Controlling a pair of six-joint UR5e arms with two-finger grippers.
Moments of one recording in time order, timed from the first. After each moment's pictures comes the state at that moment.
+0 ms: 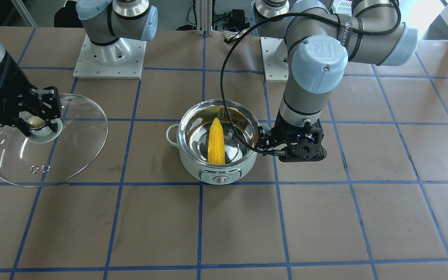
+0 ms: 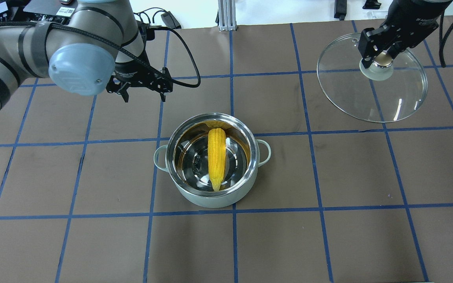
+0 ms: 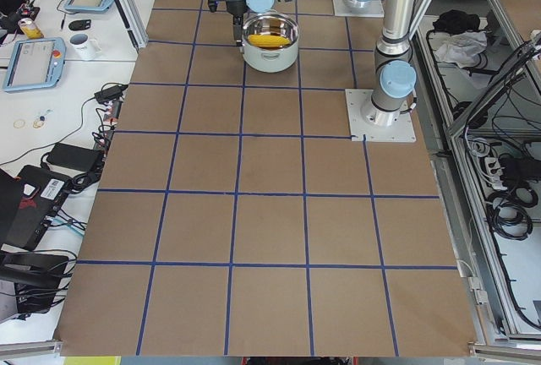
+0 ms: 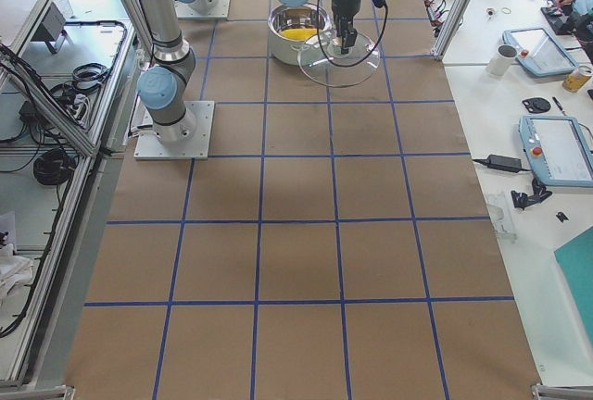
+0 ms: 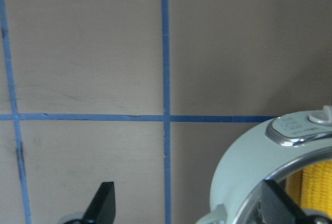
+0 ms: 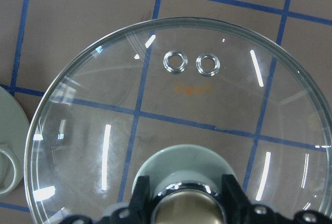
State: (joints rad) left arm -1.66 -1.79 -1.59 -1.34 1.65 -0.11; right arm 1.41 -1.49 1.49 -1.63 -1.54 -0.36
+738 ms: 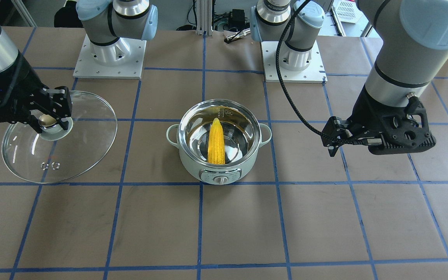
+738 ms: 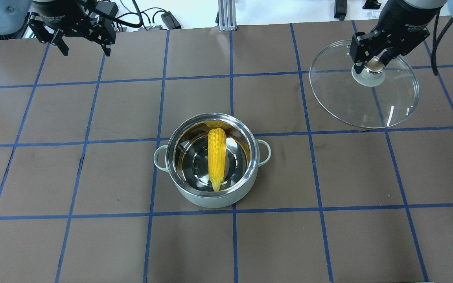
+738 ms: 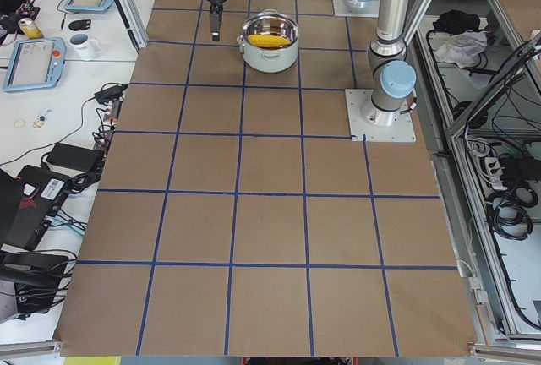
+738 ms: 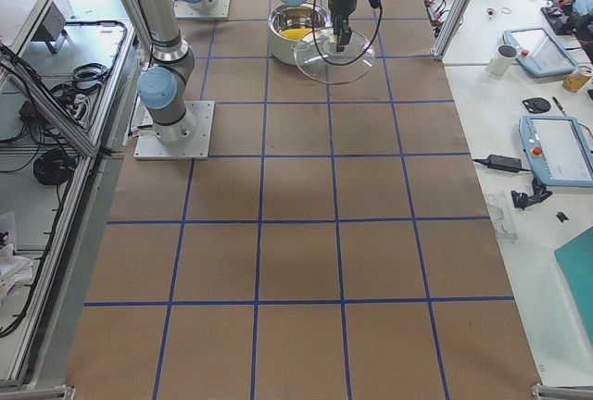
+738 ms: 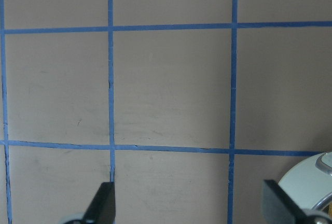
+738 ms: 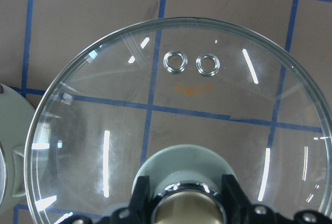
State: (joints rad) left arm -1.51 -1.78 -1.34 -1.48 1.69 0.05; right arm 1.44 -1.49 1.50 -1.62 -1.54 -0.27
